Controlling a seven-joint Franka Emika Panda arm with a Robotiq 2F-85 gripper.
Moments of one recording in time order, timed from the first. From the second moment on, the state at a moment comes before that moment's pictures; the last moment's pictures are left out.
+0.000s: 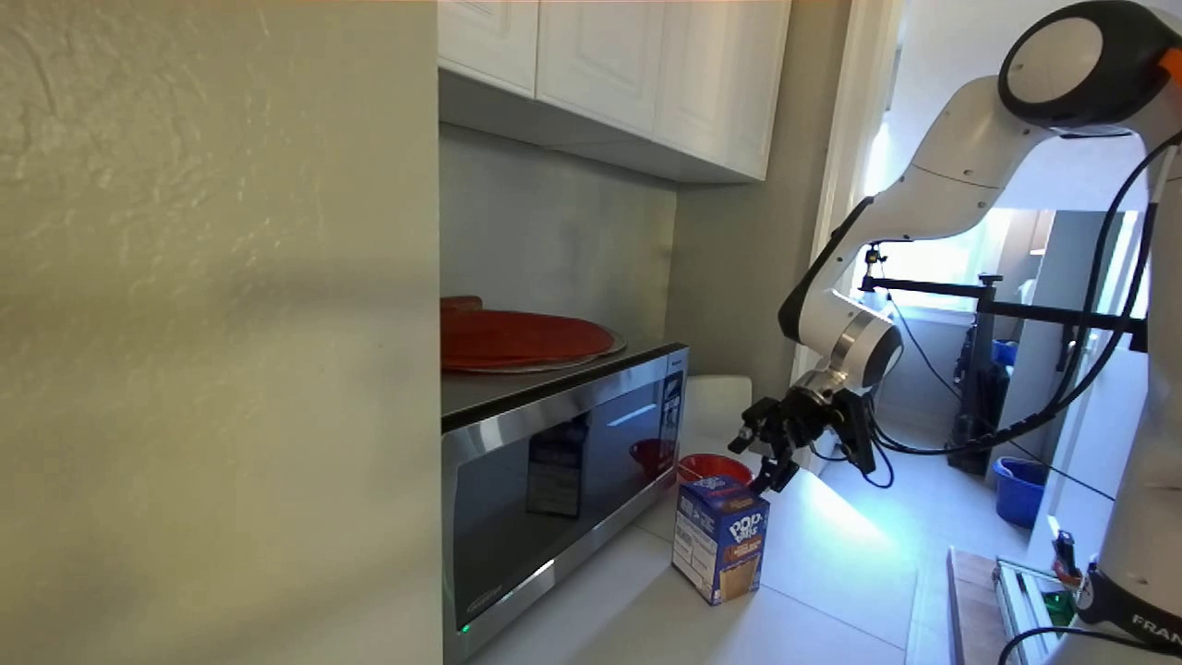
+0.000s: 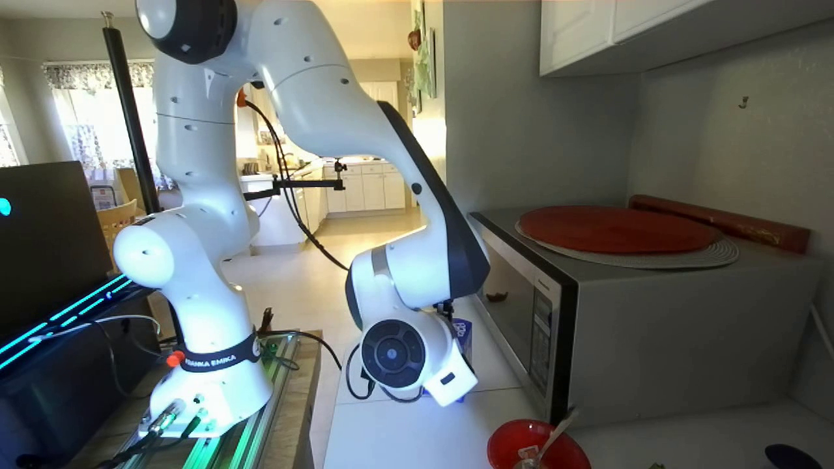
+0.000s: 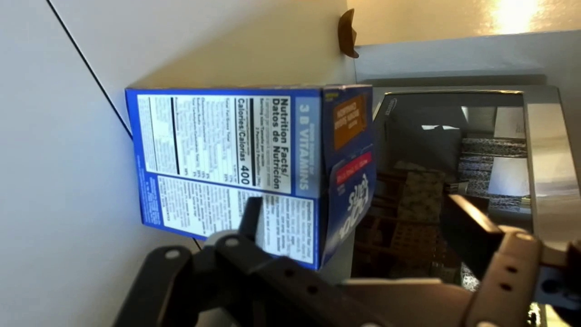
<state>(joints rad) -0.28 0.21 -0.29 -2.54 1.24 1.92 -1.08</state>
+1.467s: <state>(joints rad) -0.29 0.20 -0.32 -2.53 1.23 1.93 -1.08</state>
